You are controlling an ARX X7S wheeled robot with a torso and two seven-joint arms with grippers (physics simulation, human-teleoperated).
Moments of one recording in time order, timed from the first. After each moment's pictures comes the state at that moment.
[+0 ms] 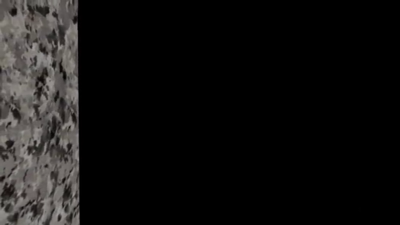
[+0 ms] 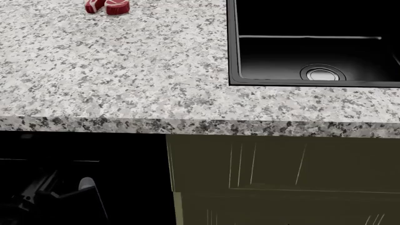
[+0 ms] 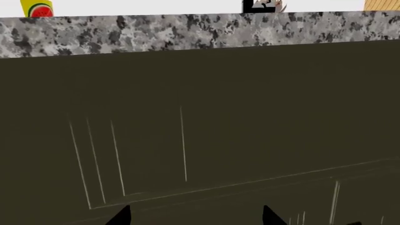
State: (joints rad) left arm -0.70 -0.47 0.78 -0.43 0.65 -0.24 -0.02; right arm -0.10 0.34 -0.21 -0.10 0.32 -0.14 0.43
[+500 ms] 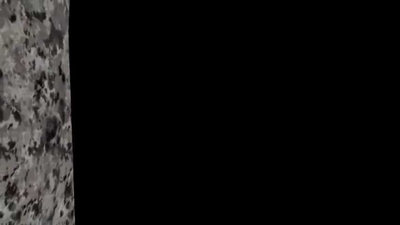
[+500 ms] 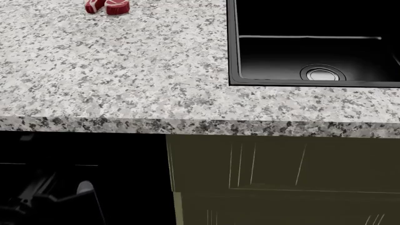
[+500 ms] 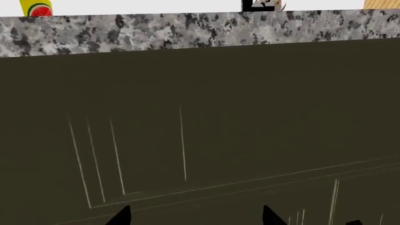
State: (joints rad) left arm -0.67 -0.50 0.78 -0.36 0.66 -0.27 0.03; right arm -0.11 0.34 -0.21 -0.09 0.33 -0.15 0.43
